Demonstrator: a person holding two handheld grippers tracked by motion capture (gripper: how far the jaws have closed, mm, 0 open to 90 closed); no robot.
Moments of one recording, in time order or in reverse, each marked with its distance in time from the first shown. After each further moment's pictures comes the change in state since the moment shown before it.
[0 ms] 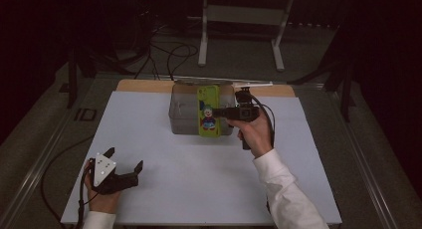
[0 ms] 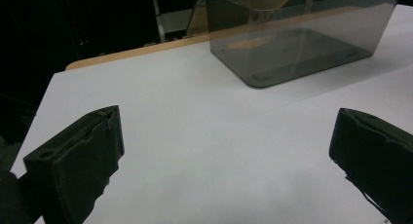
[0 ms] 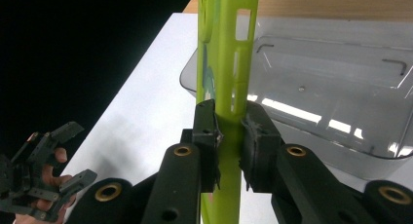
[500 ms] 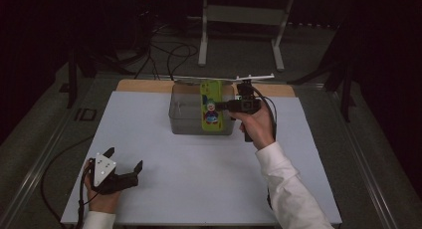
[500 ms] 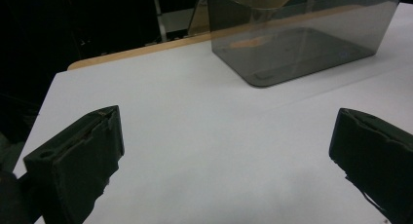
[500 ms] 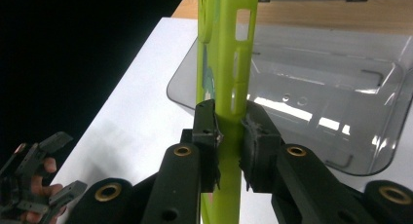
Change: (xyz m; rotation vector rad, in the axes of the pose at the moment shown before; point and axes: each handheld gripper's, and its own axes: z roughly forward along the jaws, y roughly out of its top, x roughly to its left) left arm 0.000 0.000 0.000 0.001 0.005 0.003; right arm -0.009 0.019 0.000 0.014 -0.032 0.009
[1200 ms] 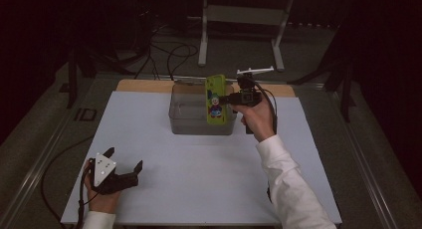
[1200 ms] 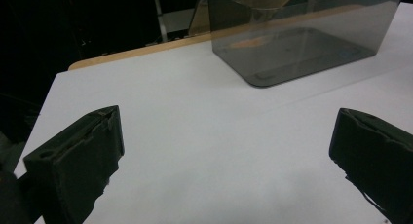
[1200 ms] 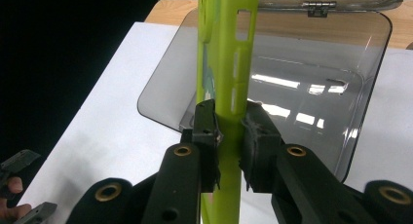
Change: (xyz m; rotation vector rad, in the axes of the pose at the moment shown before) left arm 0.000 0.000 0.000 0.000 0.002 0.001; right arm -0.009 0.017 0.006 0.013 -0.086 0.002
